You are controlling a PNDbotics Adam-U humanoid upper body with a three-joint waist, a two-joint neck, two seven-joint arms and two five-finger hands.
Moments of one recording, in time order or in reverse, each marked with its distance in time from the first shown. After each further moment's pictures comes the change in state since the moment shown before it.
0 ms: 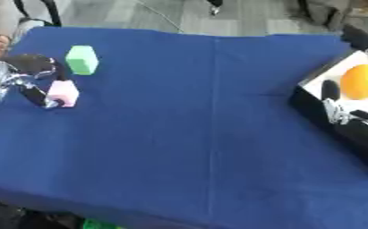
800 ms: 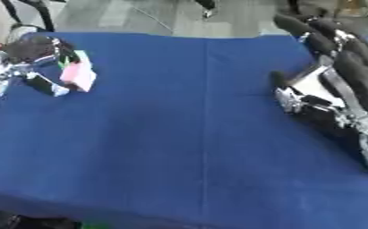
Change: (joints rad) left arm 0.059 -0.133 -0.100 -0.308 0.231 -0.183 0.152; right arm -0.218 0.013 0.196 0.000 0.000 -0.122 0.113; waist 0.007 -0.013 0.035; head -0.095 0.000
